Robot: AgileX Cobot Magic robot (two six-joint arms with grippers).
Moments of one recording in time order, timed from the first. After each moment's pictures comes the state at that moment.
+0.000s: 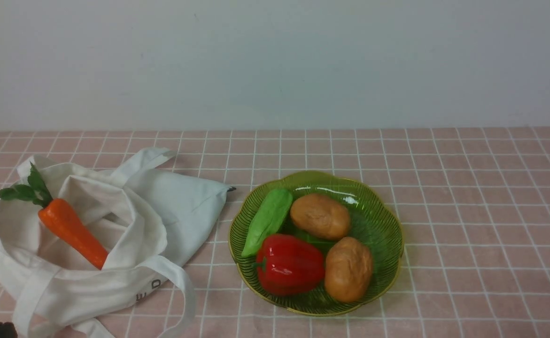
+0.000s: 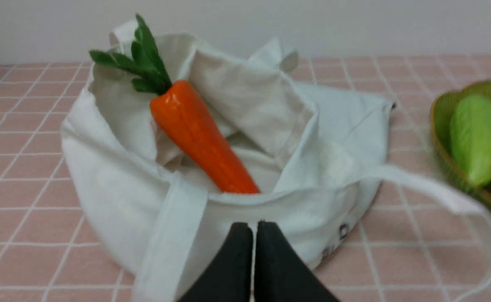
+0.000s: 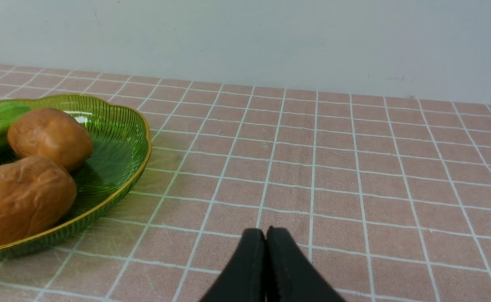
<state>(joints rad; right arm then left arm) 0.07 -0.01 0.02 0.08 0.37 -0.10 -0.04 -0.01 0.03 -0.16 0.27 0.03</state>
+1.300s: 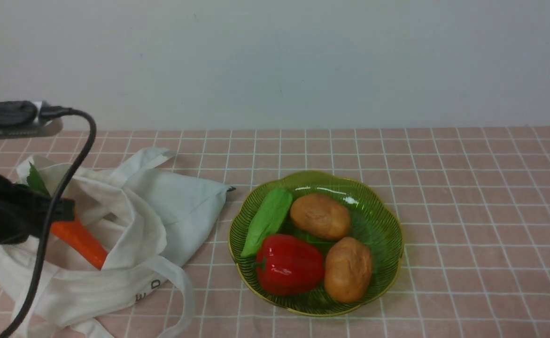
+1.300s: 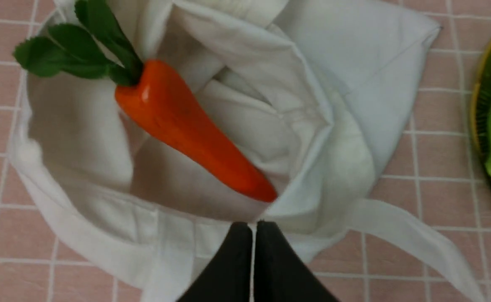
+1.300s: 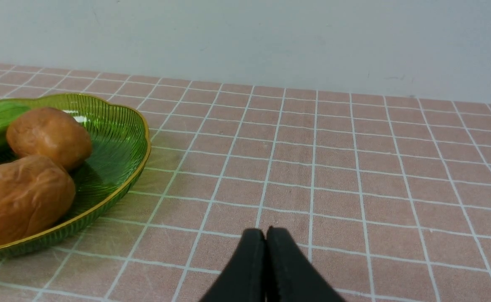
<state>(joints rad) 0.07 -0.01 0.02 0.08 0.37 -0.10 -0.04 1.13 -0.83 -0.01 0.70 -0.10</state>
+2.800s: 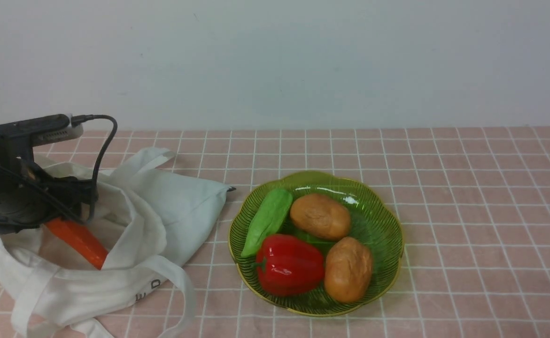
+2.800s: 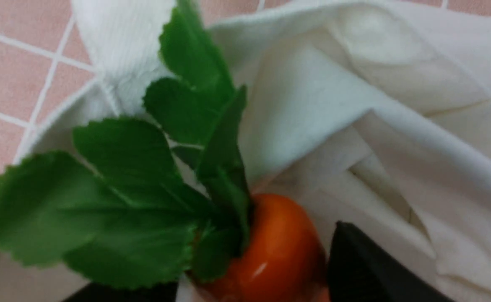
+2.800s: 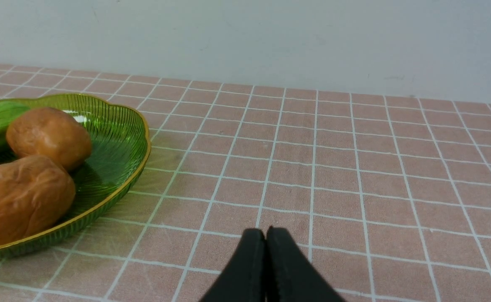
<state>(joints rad) 0.07 -0.01 0.02 0.08 0.37 -0.10 0.04 1.64 -0.94 0.19 0.44 -0.44</state>
